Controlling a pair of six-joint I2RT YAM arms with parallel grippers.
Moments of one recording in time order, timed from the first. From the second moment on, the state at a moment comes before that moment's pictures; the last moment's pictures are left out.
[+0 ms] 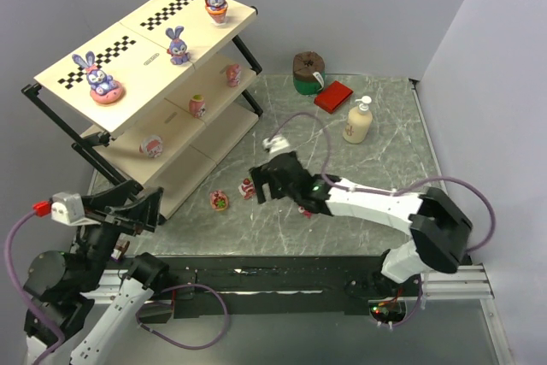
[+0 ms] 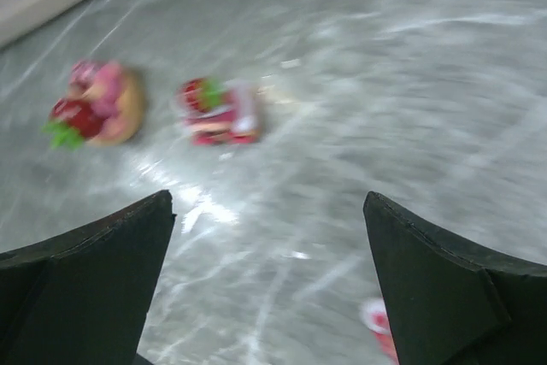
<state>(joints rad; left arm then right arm) -0.49 0.03 0.85 -0.60 -0.19 -0.40 0.95 1.45 0.92 -0.14 0.30 0.39</state>
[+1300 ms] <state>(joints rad) -0.49 0.01 0.65 -0.49 -0.14 -0.42 0.97 1.92 1.17 0.12 0.30 0.33</state>
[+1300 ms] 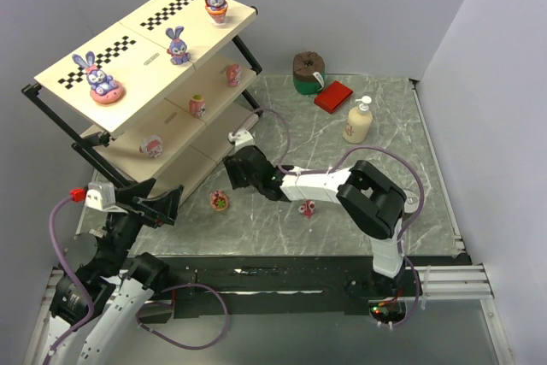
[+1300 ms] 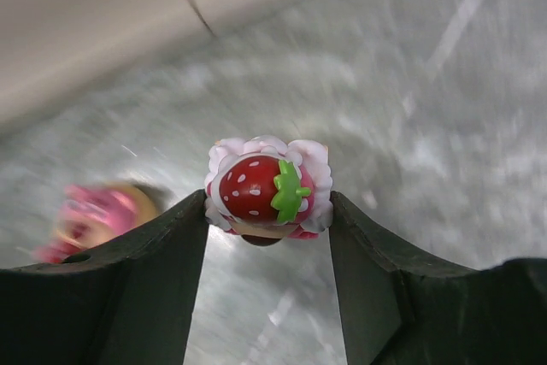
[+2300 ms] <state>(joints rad) -0.49 0.01 0.65 -0.49 -0.14 -0.42 0.94 2.22 1.60 0.15 0.16 0.28</state>
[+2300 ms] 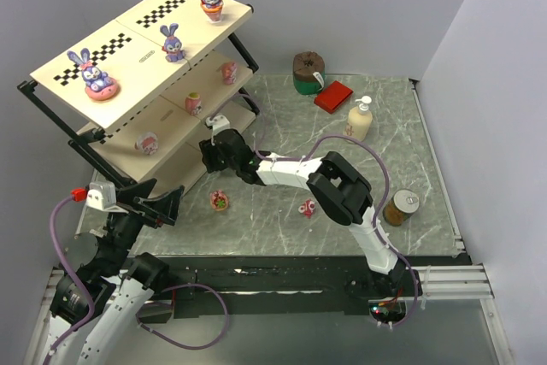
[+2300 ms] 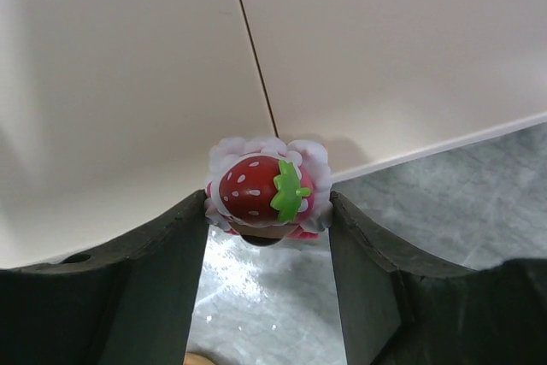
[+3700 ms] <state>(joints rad) -0.49 0.01 0.65 -0.48 -0.14 -0.42 0.96 2.30 1.56 0.37 0.29 0.42</state>
